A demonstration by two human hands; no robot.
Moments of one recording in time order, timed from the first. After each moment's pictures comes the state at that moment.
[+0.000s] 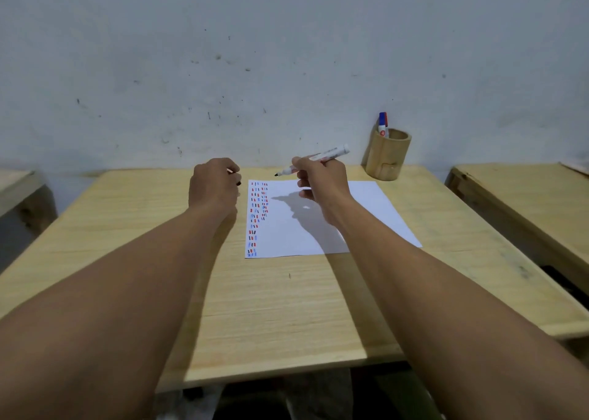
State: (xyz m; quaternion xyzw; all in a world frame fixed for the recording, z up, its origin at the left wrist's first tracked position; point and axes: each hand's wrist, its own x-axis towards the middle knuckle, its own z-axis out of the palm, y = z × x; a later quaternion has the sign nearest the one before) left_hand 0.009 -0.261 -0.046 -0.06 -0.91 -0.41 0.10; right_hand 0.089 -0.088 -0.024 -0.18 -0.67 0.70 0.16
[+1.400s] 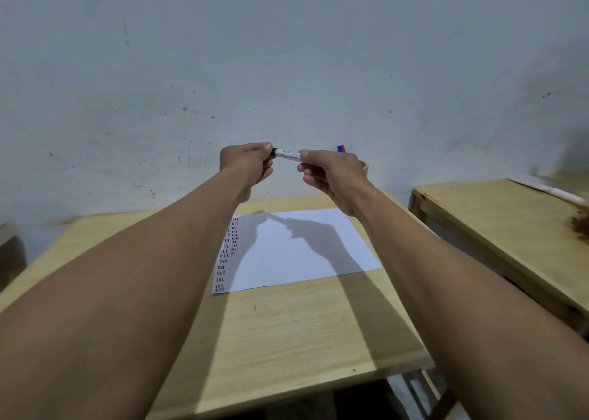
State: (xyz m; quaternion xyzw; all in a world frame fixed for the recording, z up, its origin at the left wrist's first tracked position) left_hand 0.031 -0.140 0.080 -0.06 -0.65 -0.75 -0.06; right_hand 0.127 0.001 0.069 -0.10 -0.60 0.76 0.21
